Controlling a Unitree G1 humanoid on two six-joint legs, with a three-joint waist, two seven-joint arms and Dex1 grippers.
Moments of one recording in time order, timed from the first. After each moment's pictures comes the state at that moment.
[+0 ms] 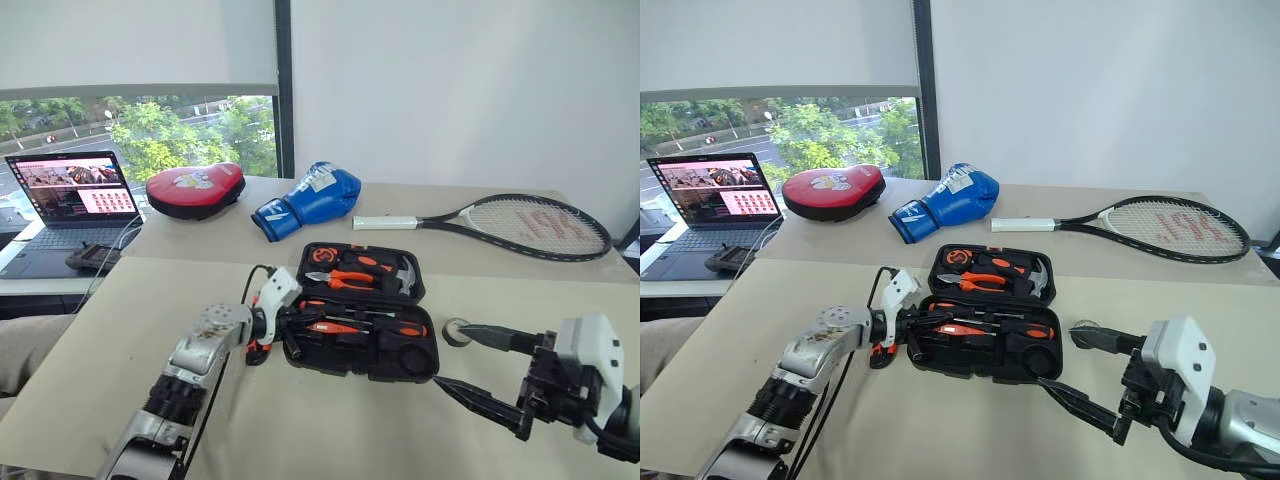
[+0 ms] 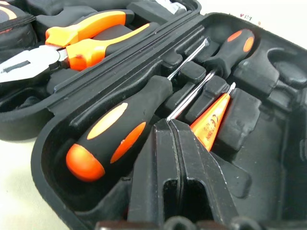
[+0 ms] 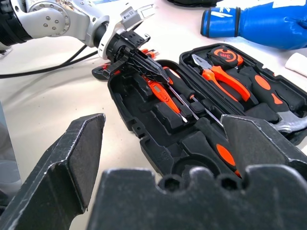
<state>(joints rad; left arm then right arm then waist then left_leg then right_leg) -0.55 0.41 -0.24 0.11 -0.21 0.50 -0.89 0.37 -0.84 -0.64 -0.87 0.89 0.61 0.78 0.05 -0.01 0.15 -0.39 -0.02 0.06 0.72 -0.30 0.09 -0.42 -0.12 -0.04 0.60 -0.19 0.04</state>
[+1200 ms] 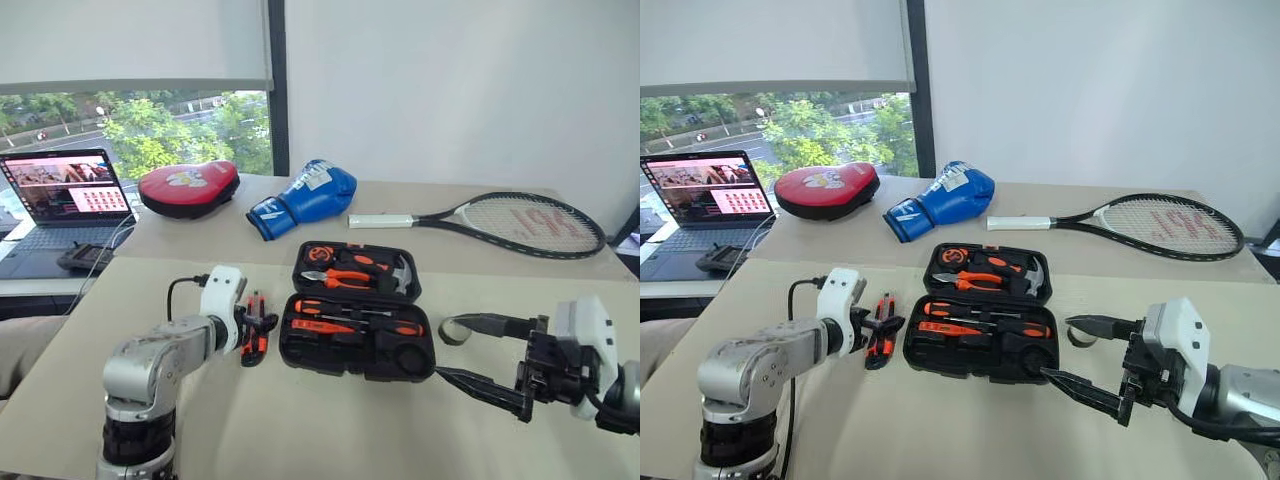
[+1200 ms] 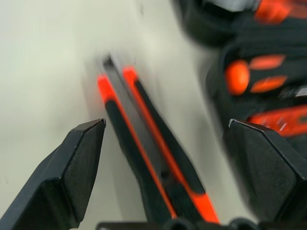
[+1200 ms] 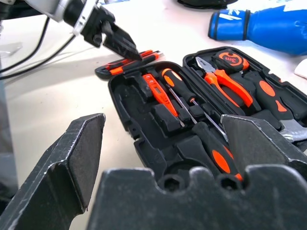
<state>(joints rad) -0.37 0.33 0.12 -0.50 -0.35 1.45 -0.20 0.22 -0.90 -0.56 -0.72 0.85 0.58 0.92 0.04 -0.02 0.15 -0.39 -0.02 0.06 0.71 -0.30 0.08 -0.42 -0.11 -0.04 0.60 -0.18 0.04</state>
